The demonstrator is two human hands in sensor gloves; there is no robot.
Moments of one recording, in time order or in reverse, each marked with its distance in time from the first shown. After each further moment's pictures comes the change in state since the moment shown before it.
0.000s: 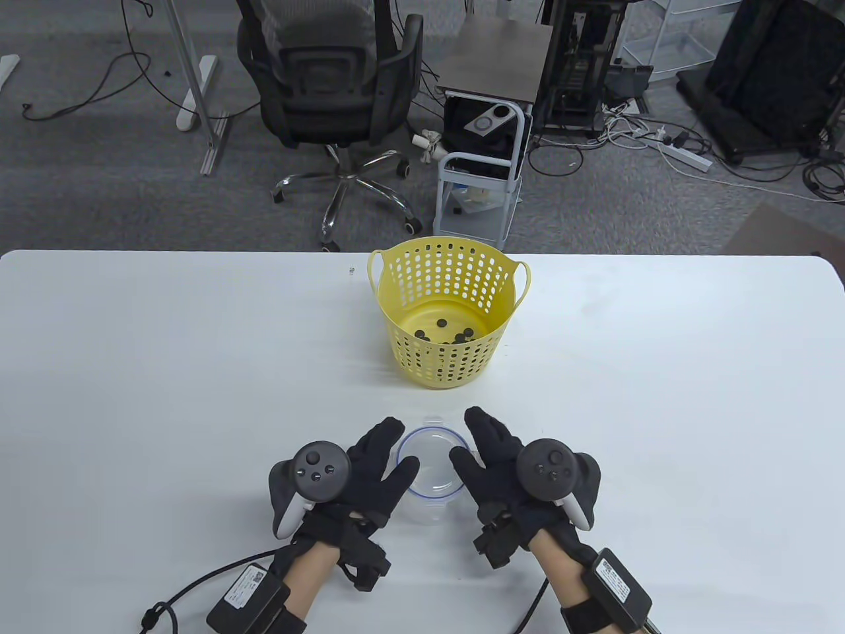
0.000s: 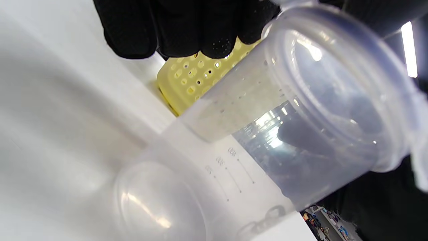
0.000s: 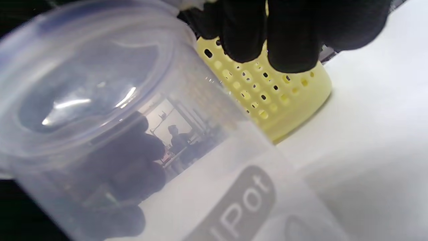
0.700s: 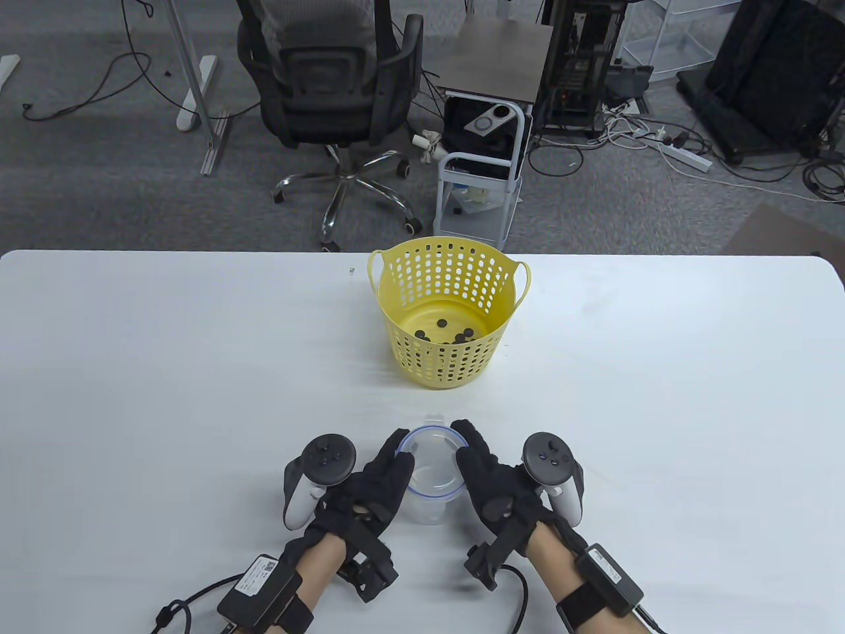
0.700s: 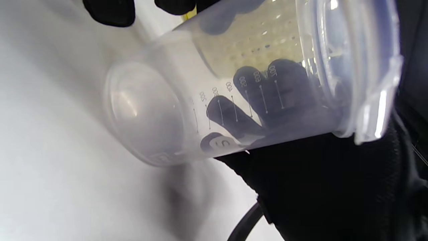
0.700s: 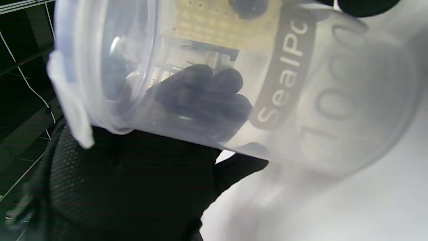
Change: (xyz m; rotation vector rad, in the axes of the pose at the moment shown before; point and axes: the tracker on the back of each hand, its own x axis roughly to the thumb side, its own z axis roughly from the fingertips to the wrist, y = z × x) left_hand -0.016 -0.024 -0.011 -0.309 0.098 0.292; right_hand -0.031 0.040 -0.002 0.319 0.120 -0.465
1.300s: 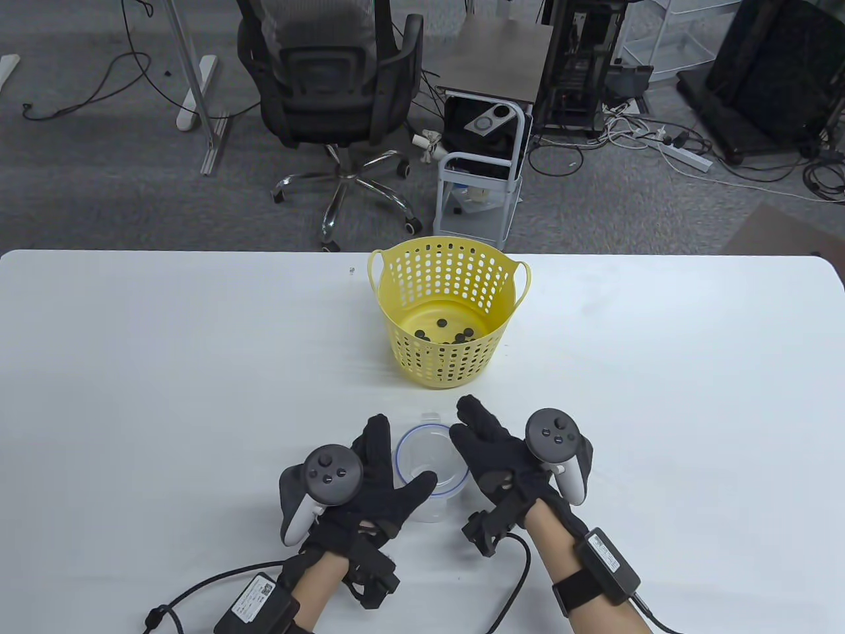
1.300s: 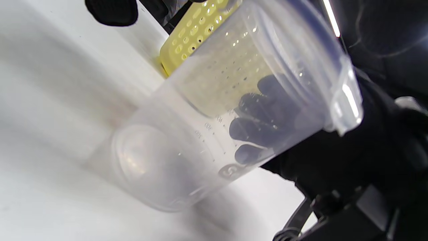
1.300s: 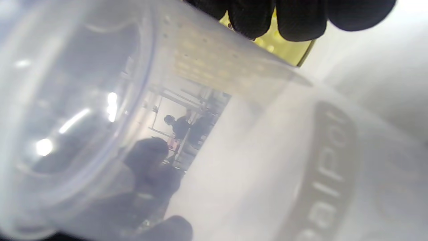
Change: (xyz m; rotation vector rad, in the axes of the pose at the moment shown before) left_hand 0.037 -0.003 0.028 0.210 -0.023 -0.305; right_hand 0.020 -0.023 -0.018 -0.159 0.023 0.151
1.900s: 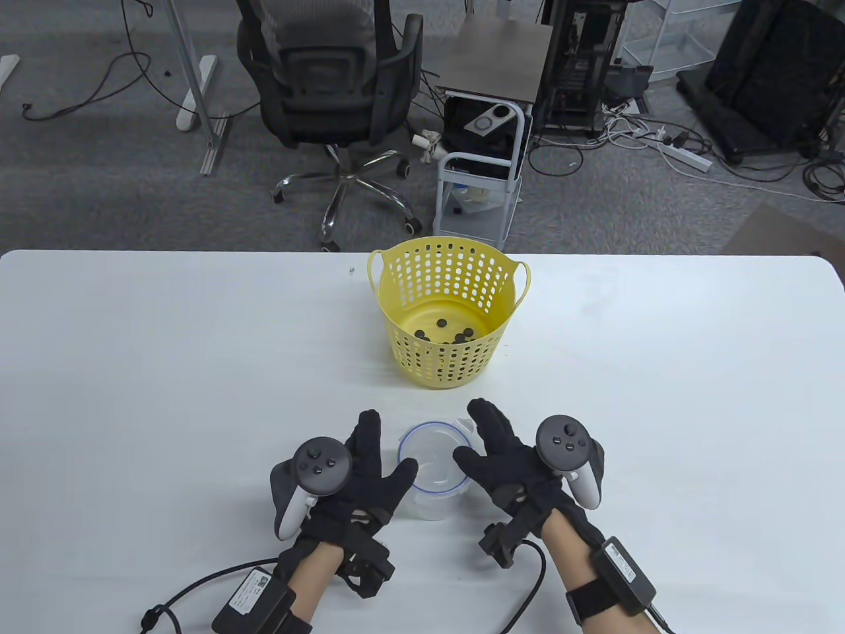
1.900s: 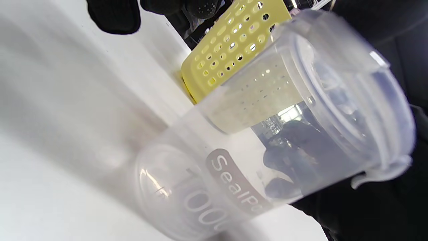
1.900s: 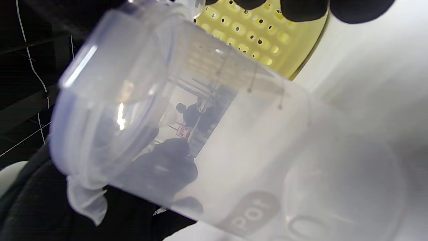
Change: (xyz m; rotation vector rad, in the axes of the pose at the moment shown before) left_hand -0.018 0.013 -0.005 0.092 0.075 0.071; right_hand -0.001 -0.014 0.016 0.066 -0.084 0.022
